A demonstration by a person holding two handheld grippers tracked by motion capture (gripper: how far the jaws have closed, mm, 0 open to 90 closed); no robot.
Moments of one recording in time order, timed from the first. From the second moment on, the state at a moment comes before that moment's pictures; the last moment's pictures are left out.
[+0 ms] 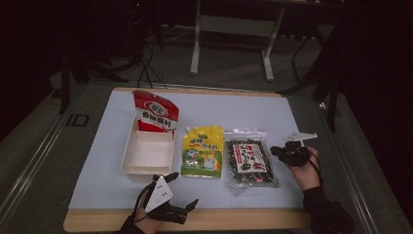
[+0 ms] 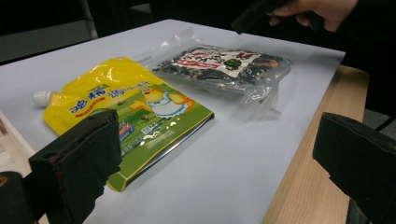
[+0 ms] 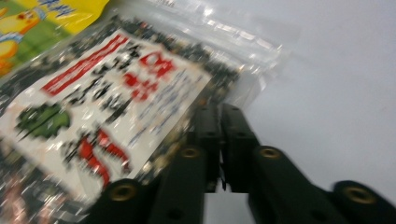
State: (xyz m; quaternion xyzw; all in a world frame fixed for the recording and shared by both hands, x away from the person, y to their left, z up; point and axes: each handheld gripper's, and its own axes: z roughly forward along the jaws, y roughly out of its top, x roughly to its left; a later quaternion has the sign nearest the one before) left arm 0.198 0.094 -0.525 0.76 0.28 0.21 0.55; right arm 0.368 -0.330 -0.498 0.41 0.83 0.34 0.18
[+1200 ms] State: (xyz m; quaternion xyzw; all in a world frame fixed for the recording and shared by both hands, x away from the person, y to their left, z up) left arm 0.199 0.096 -0.528 0.77 0.28 0.20 0.54; right arm 0.490 -0.318 -0.522 0.43 0.85 0.28 0.12
